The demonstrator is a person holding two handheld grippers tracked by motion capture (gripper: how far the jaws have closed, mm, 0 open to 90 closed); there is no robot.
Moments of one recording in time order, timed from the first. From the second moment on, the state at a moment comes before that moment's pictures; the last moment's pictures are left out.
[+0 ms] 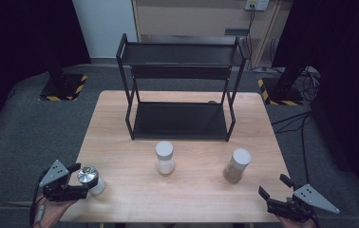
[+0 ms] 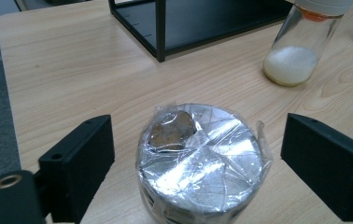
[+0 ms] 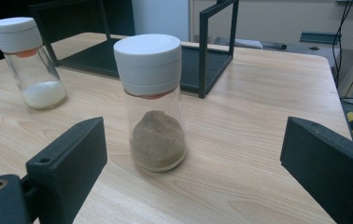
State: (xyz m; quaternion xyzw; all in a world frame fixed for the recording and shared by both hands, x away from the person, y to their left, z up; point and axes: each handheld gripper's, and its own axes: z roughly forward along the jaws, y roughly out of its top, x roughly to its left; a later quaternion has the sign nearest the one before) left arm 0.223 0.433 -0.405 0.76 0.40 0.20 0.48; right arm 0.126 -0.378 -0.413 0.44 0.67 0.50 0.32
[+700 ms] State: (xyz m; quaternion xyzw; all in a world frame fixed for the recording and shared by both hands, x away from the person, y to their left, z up) left arm 0.222 0.441 -0.434 0.74 0.38 0.21 0.51; right arm 0.126 -0.377 -0.413 0.44 0.67 0.50 0.32
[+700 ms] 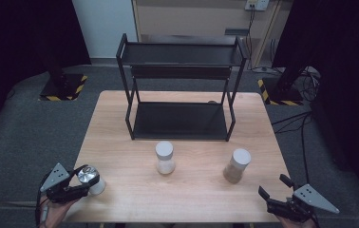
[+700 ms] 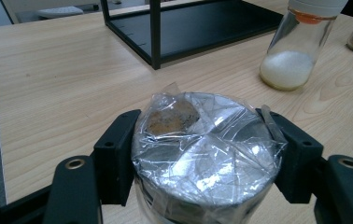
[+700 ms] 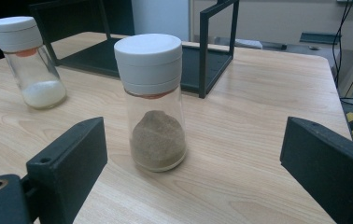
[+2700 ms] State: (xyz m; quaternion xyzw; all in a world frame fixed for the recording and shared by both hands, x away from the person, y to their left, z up) left arm 0.315 0.342 -0.368 0.78 0.33 0.18 0.50; right arm 0.126 -0.379 -0.414 0.44 0.67 0.51 0.32
